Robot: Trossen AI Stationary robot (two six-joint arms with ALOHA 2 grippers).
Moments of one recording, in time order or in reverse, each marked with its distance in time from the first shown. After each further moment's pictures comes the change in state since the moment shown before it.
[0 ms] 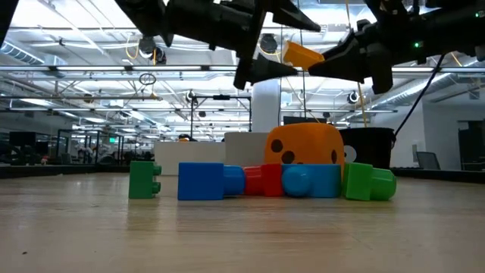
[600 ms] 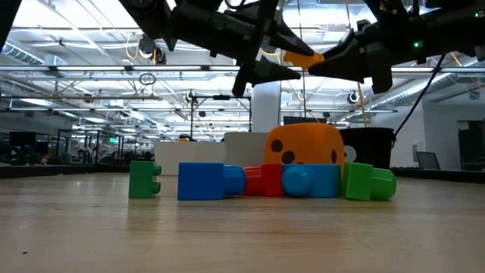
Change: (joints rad) left arm 0.030 0.021 0.022 -0.083 0.021 -0.037; right arm 0.000 0.000 0.000 0.005 -0.001 0.002
